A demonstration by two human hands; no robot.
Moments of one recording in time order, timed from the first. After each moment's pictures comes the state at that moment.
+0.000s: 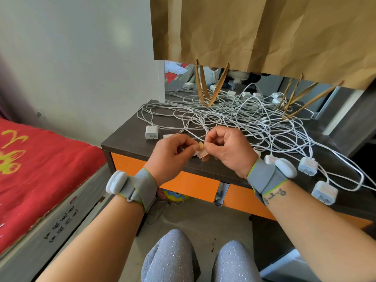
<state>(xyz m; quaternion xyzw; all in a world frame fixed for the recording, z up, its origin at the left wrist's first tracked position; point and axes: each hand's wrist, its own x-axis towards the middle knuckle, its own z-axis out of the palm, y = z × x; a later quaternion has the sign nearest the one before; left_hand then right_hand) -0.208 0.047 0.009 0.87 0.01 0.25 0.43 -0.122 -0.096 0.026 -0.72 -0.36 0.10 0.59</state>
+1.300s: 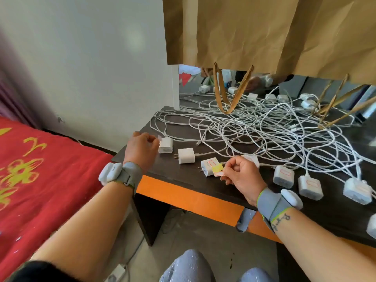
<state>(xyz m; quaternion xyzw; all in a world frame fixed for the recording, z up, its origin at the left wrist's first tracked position) -0.136 0.185 -0.032 0.87 0.31 0.26 0.28 -0.051 -0.064 -0.061 -0.76 -0.19 0.14 0.61</state>
